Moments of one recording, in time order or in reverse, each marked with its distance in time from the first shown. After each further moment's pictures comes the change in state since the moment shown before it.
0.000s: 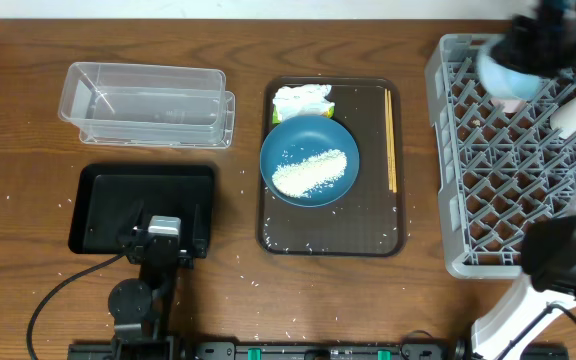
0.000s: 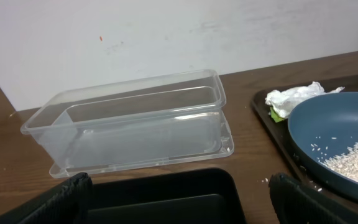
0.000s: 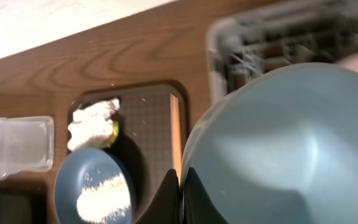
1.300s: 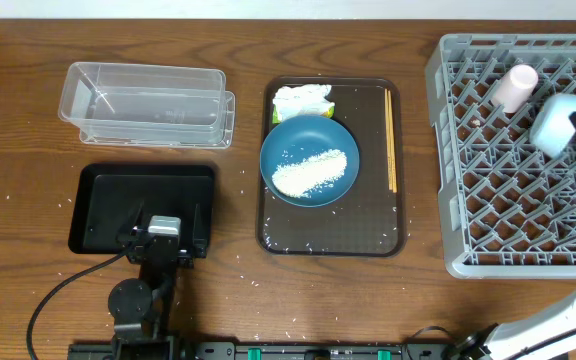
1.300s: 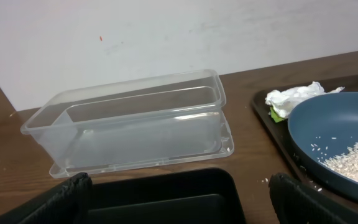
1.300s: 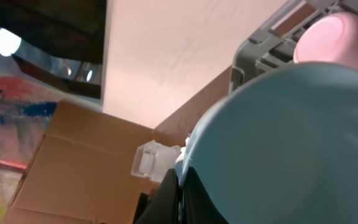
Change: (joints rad) left arm 0.000 0.000 0.000 0.000 0.000 0.000; right arm -0.570 0.007 -0.678 0.387 -0.999 -0.275
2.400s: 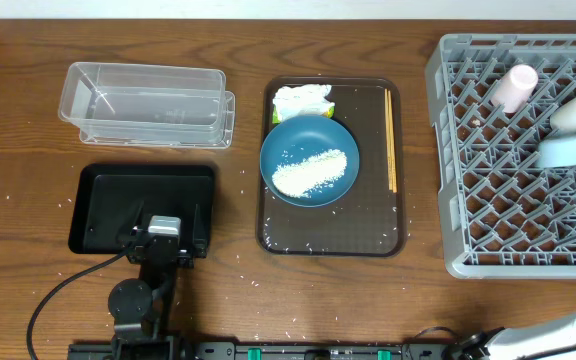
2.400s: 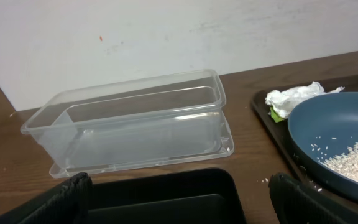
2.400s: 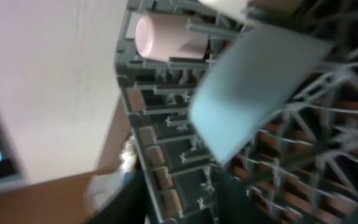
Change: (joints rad) left arm 0.000 0.000 0.000 0.000 0.000 0.000; right arm -0.167 -0.146 -0.005 -0.134 0.484 0.235
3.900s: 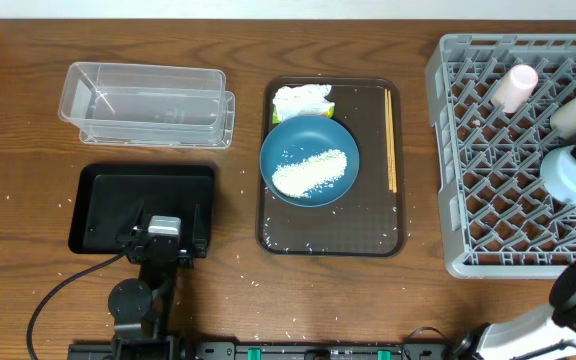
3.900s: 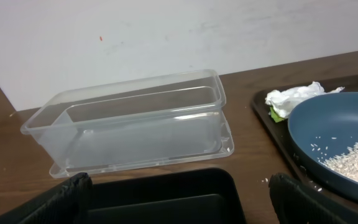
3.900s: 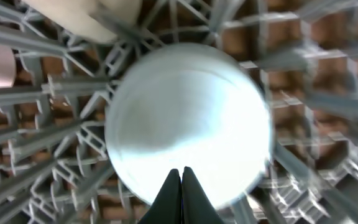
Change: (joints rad) left arm 0.000 0.000 0.000 0.000 0.000 0.000; right arm 0.391 -0.056 -0.006 0.069 1.015 0.311
